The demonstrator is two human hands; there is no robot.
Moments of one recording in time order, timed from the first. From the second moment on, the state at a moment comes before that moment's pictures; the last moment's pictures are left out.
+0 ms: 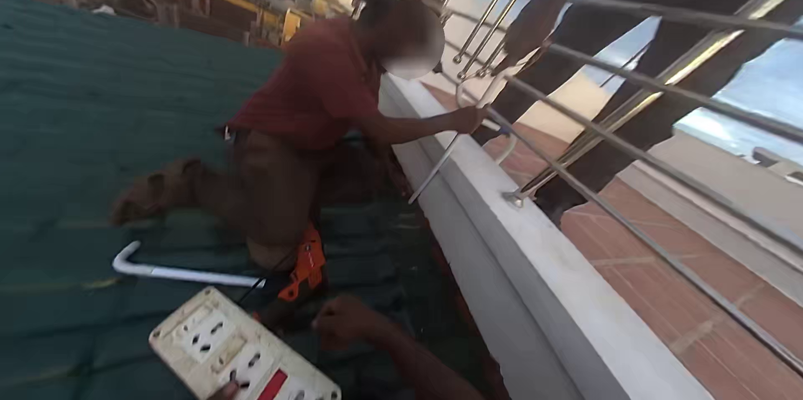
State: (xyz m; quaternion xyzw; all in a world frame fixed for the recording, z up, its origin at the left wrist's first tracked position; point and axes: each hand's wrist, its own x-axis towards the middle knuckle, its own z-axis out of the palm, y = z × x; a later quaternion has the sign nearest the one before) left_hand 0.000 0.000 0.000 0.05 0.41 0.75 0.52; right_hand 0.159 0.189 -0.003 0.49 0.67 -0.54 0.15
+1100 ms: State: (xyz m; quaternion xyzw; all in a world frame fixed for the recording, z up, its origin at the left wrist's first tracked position) left_hand -0.053 0.035 -0.046 0.07 0.28 0.77 0.57; right_hand 0.196 0.065 -0.138 0.34 0.85 -0.30 0.28
